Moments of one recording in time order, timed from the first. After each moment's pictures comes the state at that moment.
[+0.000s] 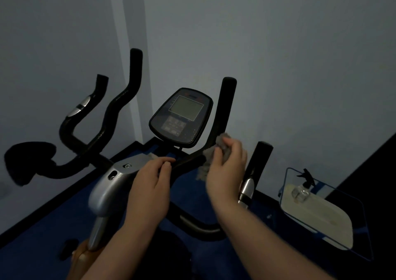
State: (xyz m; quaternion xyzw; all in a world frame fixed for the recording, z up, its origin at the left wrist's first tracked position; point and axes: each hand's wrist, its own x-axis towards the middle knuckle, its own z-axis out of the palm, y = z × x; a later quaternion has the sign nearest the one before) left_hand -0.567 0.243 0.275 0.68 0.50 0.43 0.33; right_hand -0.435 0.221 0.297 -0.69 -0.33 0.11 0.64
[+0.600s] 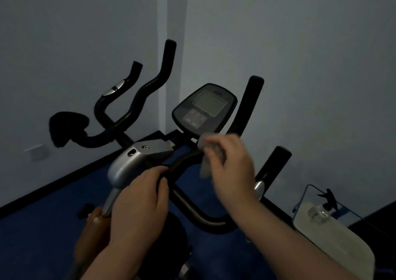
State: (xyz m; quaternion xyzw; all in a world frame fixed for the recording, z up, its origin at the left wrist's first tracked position) left_hand -0.593 0.179 0.276 0.70 0.61 0.34 0.15; right_hand -0.424 0.201 0.306 -0.60 -0.64 0.02 0.49
